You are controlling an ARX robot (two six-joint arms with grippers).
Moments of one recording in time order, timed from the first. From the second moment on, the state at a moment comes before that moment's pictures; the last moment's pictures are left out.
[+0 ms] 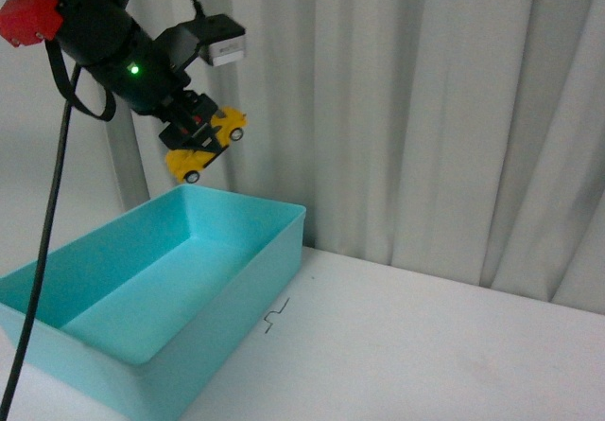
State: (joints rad) left arm 0.20 1.76 1.40 -0.39 0.14 0.70; right arm 0.00 0.00 0.01 0.00 0.00 -0.01
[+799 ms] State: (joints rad) left arm 0.26 2.09 1.31 -0.21 -0.12 0.34; right arm 0.00 0.00 0.01 0.00 0.00 -0.01
